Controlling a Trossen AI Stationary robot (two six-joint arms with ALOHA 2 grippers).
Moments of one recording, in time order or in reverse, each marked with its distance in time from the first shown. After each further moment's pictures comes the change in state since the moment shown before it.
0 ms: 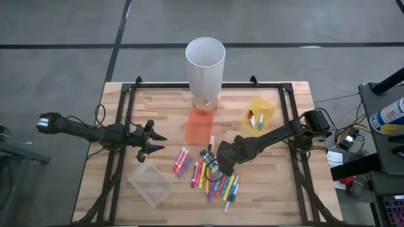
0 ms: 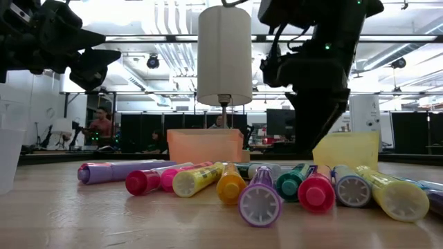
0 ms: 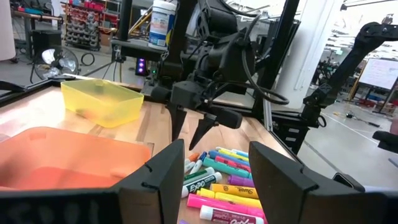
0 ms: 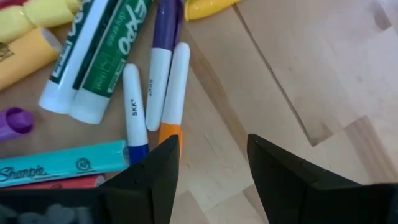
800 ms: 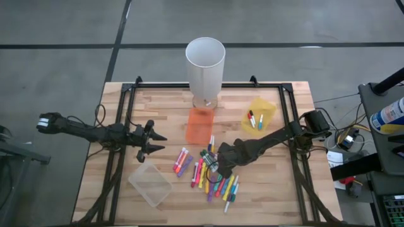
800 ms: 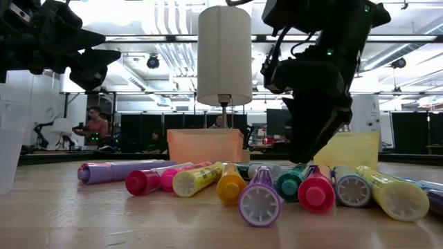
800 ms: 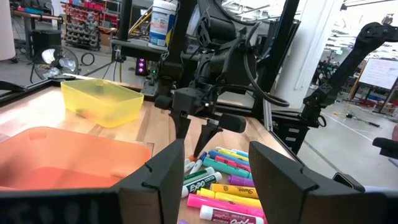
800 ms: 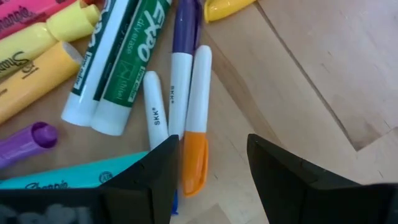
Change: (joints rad) left arm 0.000 0.000 0.000 0.000 0.000 0.000; right arm 0.017 0.000 -0.065 0.145 -0.001 0.079
